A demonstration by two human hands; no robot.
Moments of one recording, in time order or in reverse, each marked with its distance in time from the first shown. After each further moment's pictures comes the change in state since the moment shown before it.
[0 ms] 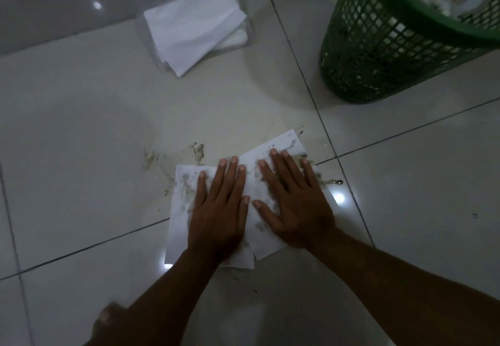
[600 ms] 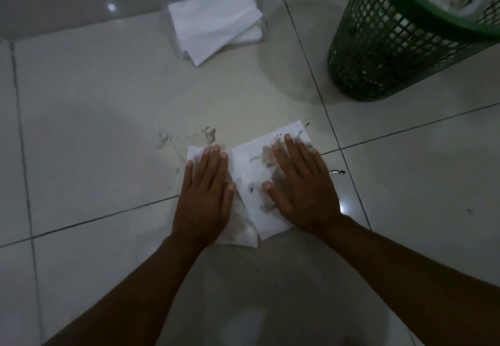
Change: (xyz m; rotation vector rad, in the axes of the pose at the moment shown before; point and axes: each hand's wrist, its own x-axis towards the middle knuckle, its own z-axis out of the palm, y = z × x) left_hand -0.025 -0.023 -0.021 -0.075 0.065 -0.064; right_hand -0.003 -0.002 -0.020 0.043 0.041 0.040
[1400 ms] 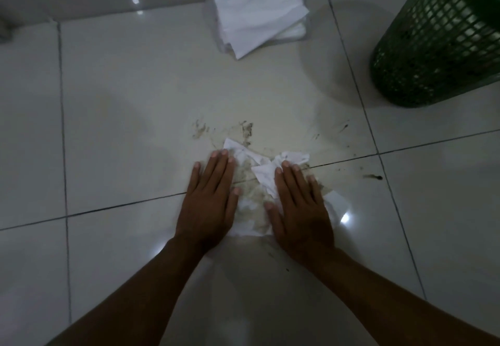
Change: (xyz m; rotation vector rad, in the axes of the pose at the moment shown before) left_hand -0.033 -0.047 0.000 -0.008 0.058 -0.003; right_hand -0.027 -0.078 0.038 -0.027 0.065 -0.005
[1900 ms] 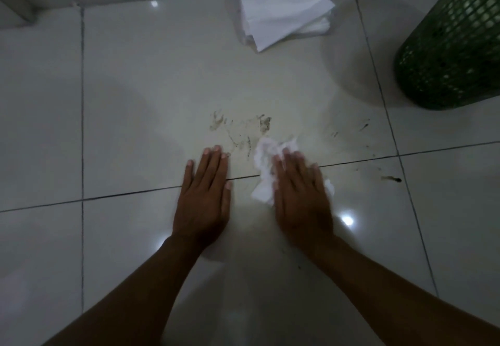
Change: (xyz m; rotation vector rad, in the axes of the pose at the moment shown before) left_hand -0.021 -0.023 0.000 -0.011 0.013 -0.136; right_hand 0.022 -0.019 0.005 -0.112 -0.064 -0.056
